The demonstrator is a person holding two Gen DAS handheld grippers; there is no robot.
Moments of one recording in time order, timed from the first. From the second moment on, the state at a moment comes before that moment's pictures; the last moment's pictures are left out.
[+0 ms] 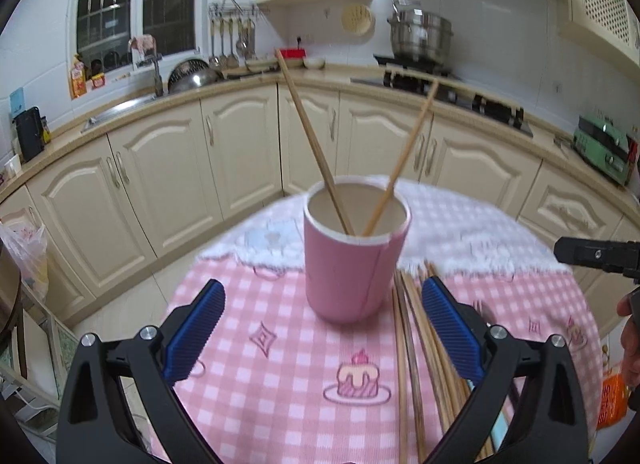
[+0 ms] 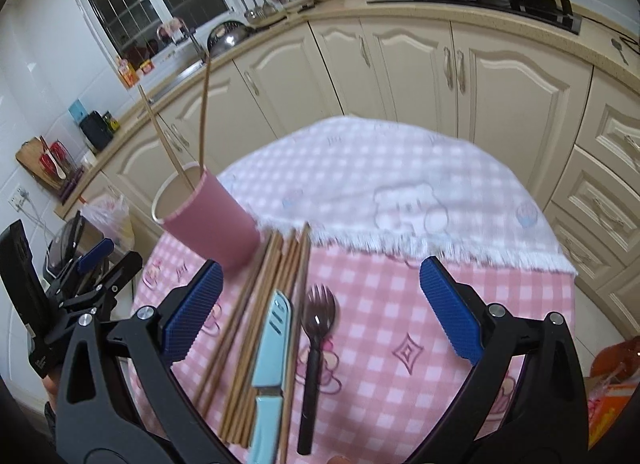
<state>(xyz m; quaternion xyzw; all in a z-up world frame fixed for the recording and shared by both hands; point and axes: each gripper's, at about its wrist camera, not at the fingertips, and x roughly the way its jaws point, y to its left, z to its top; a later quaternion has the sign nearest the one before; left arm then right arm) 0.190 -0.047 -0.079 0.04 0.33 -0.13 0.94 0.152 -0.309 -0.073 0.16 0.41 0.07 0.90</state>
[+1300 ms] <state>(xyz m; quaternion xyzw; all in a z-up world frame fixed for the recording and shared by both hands) 0.219 -0.108 -0.163 0.16 0.47 -0.17 0.85 0.151 -0.273 -0.153 0.04 0.51 0.06 0.85</state>
